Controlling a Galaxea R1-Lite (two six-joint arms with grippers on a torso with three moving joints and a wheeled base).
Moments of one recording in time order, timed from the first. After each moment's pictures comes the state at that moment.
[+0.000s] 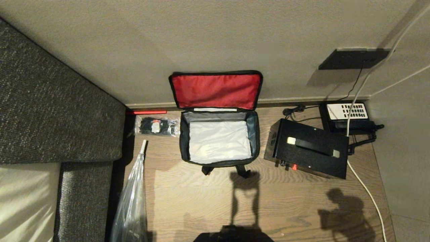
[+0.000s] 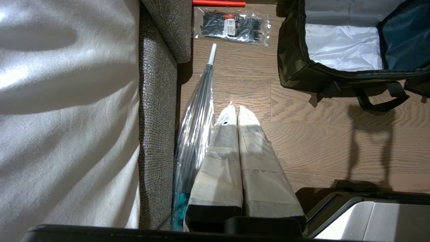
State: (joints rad) left arm 0.00 0.00 0.00 0.00 0.01 -0.01; right arm 0.02 0.51 -0.79 0.79 0.37 0.04
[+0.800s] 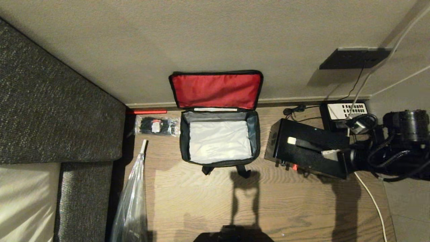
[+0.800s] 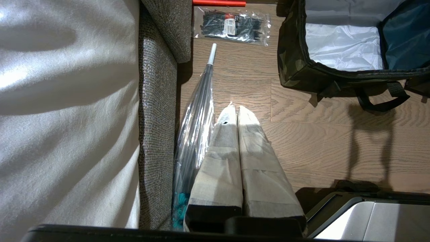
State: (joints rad) left arm 0.00 0.00 0.00 0.00 0.01 -0.01; right arm 0.03 1.67 -0.68 -0.45 0.31 -0.22
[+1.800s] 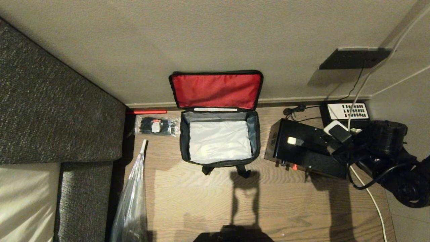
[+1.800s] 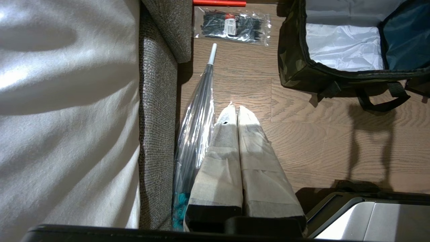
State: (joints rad) left arm 0.00 0.00 0.00 0.00 0.01 -0.01; right arm 0.07 1.92 -0.57 -1.12 -0.34 -0.89
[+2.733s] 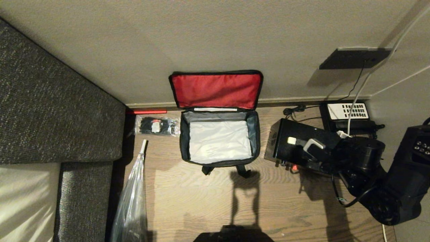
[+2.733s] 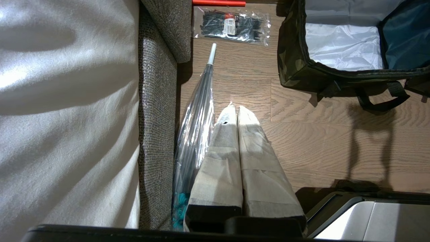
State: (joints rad) left arm 0.00 0.00 0.00 0.00 0.01 -0.01; right arm 0.16 2.13 -0.49 -1.49 -0.44 -1.19
